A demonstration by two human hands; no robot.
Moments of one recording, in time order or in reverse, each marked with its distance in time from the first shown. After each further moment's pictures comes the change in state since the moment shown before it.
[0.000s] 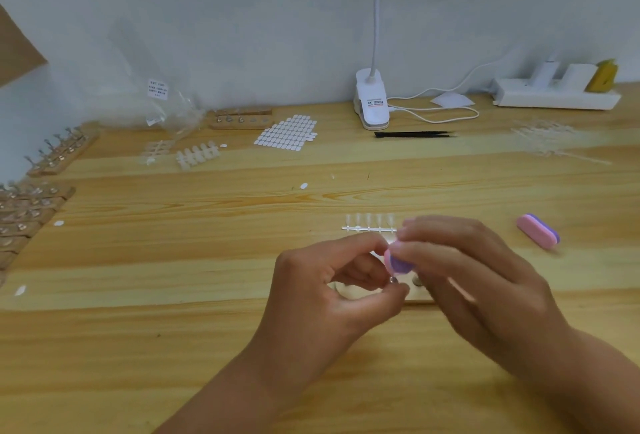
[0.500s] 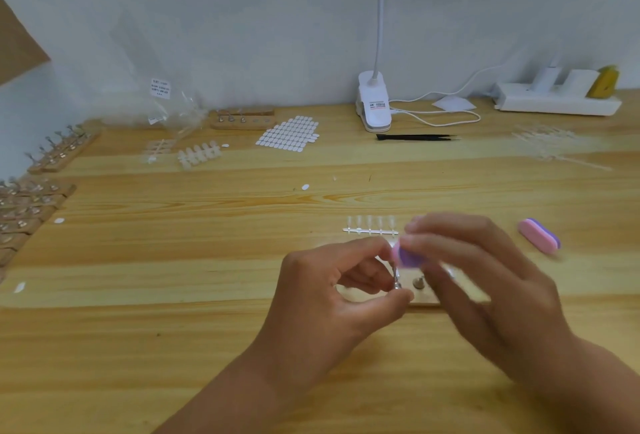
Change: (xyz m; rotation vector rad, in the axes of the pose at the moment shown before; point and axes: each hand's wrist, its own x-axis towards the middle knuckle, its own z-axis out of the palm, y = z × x) left_hand 0.001 -0.001 -0.001 0.023 -0.016 0.004; right_hand 0.001 -0.003 -0.001 0.011 0.033 0.042
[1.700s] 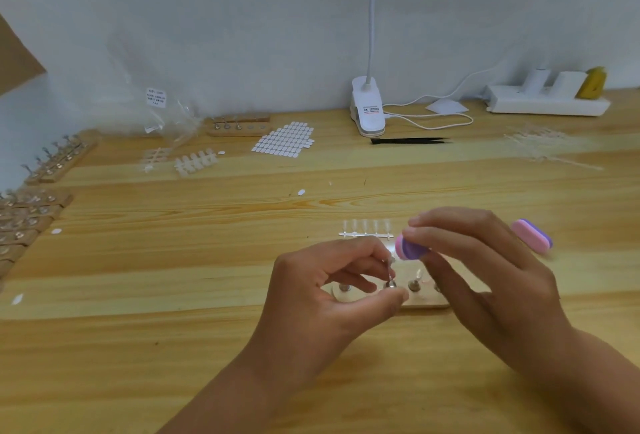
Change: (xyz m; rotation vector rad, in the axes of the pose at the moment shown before) left_hand 0.001 -0.003 -0.002 -0.031 0.008 0.003; right_hand 0.002 0.006 -0.005 -0.041 0.041 -0.021
